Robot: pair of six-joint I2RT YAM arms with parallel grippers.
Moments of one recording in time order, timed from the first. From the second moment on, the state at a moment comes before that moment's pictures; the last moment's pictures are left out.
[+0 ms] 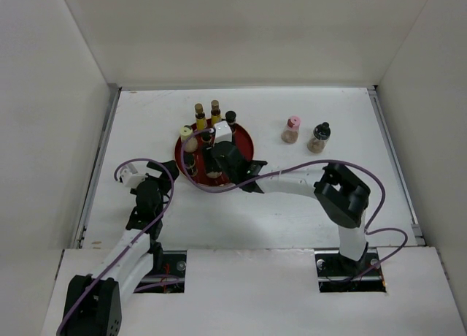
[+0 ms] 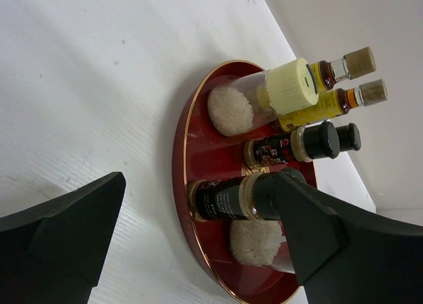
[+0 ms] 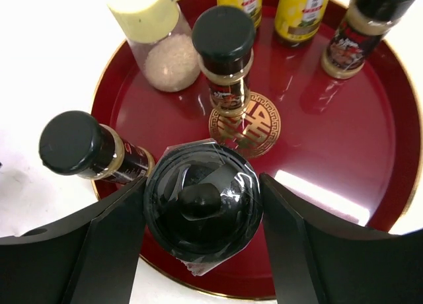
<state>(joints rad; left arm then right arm) -0.16 0.77 0.08 0.43 -0.33 -0.97 1.00 1.93 1.31 0.17 0.48 0.33</state>
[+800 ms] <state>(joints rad) -0.16 0.77 0.08 0.43 -0.33 -0.97 0.73 1.45 1.06 0.28 0.46 0.32</state>
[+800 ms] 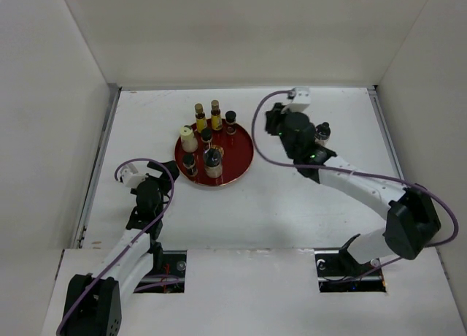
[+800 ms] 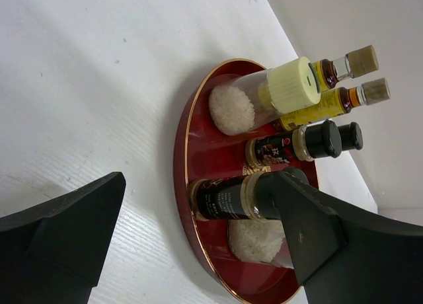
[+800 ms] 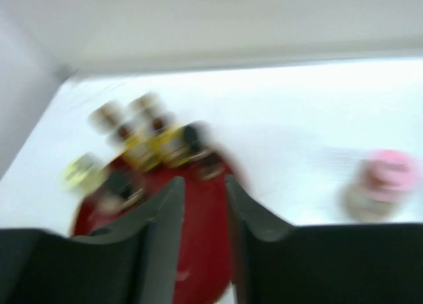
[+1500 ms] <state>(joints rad) -0.19 0.80 0.08 0.43 -0.33 -0.97 0.26 1.65 1.02 0.06 0.62 0.37</state>
